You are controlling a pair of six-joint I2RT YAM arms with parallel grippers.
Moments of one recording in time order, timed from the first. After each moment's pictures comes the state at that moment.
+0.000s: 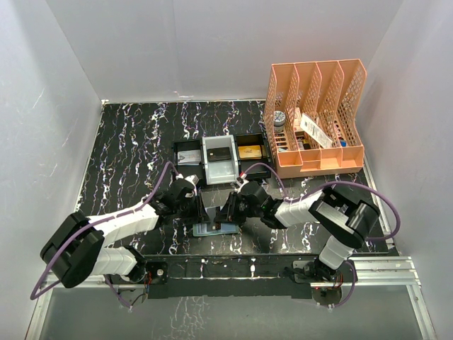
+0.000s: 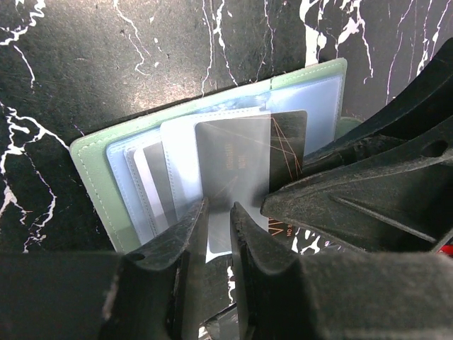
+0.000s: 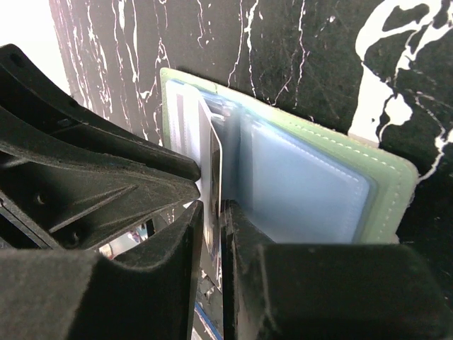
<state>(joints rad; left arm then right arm) -0.72 1.26 0.48 -0.15 0.15 -0.80 0.87 1.64 0.54 0.49 -0.29 1.08</state>
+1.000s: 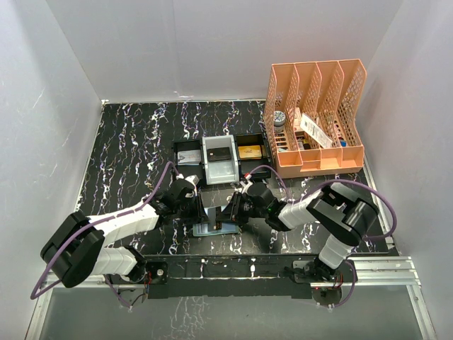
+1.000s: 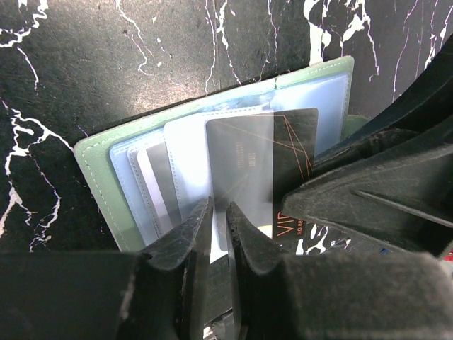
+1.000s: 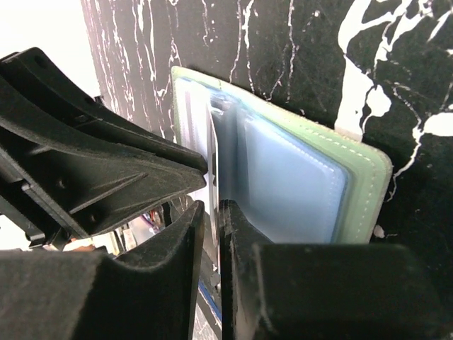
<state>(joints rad) -0.72 1.26 0.48 -0.16 0.15 -0.78 0.82 1.65 0.47 0.65 -0.36 1.14</state>
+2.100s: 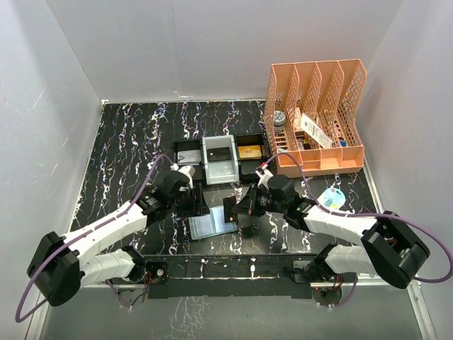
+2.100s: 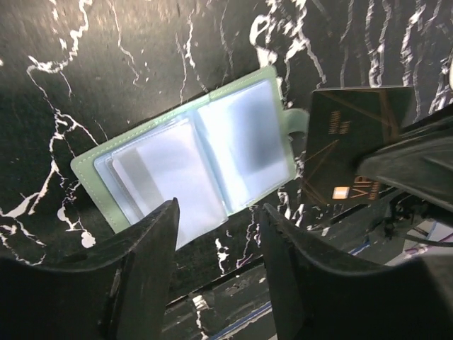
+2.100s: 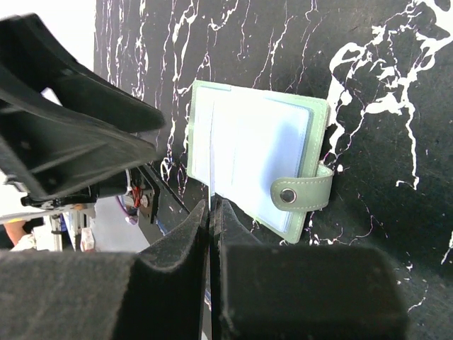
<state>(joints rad) -0.72 1.11 0.59 -0.38 0.11 -0.73 0.71 1.23 0.44 0.29 -0.37 0.91</state>
